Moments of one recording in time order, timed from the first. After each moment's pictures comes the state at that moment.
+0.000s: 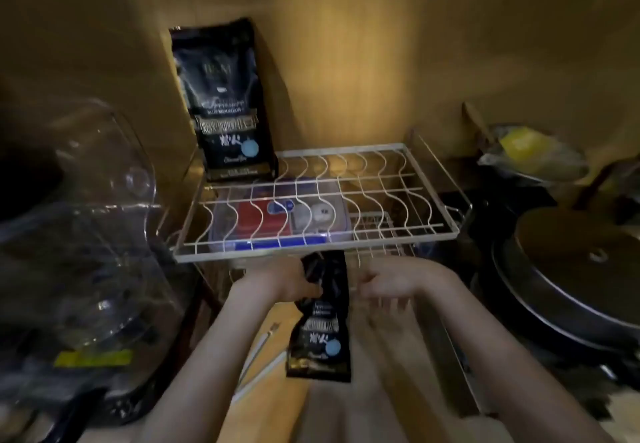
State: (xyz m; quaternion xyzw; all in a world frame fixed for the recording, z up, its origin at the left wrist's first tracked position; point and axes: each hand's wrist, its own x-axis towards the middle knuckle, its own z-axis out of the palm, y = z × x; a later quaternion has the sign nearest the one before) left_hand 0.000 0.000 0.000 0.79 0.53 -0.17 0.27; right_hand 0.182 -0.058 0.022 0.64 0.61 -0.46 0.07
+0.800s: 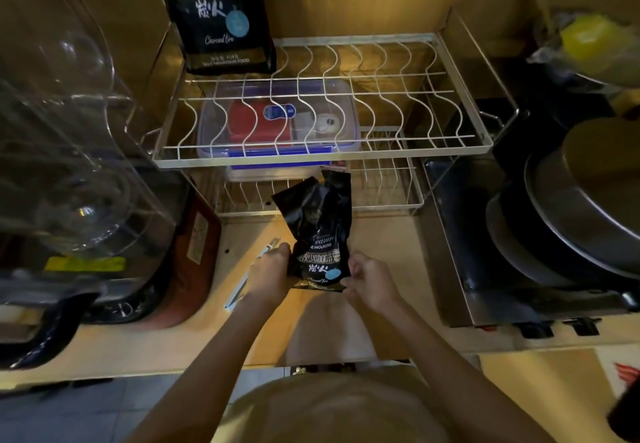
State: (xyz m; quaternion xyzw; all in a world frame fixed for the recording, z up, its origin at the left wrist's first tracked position) left_hand -0.033 -0.074 -0.143 0.76 0.61 0.01 0.24; right_hand 0.144 -0.126 -0.169 0.71 0.46 -0.46 -0.25
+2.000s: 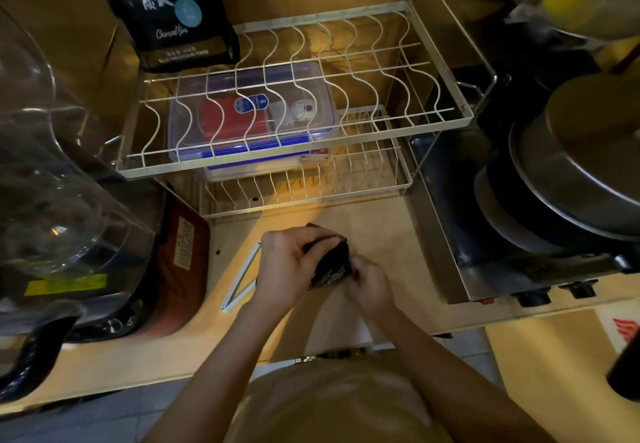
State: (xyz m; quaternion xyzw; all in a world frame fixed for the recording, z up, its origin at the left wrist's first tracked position) left_hand 0.003 -0.097 -0.054 0.76 0.46 0.28 0.36; right_hand 0.141 -0.151 -0.216 0.74 0.51 -0.36 -0.26
